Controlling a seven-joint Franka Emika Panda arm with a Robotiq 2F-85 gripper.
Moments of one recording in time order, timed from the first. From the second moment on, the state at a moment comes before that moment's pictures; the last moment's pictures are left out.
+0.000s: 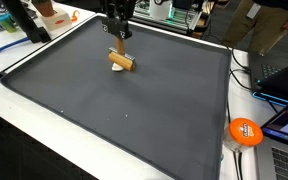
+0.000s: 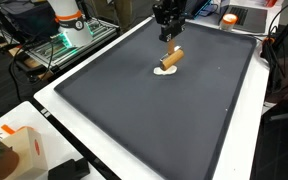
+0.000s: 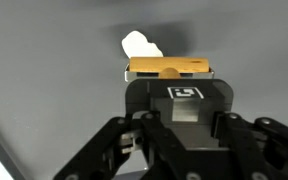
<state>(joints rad) 0.04 0.05 0.05 -2.20 -0.01 2.38 0.27</state>
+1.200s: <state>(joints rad) 0.03 0.19 0.01 -2.04 0.01 2.31 0.35</state>
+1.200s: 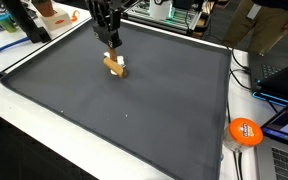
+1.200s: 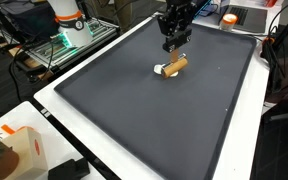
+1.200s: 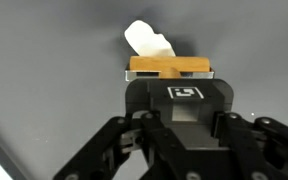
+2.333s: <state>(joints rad) 0.07 0.12 0.00 -2.06 -0.06 2.34 0.44</state>
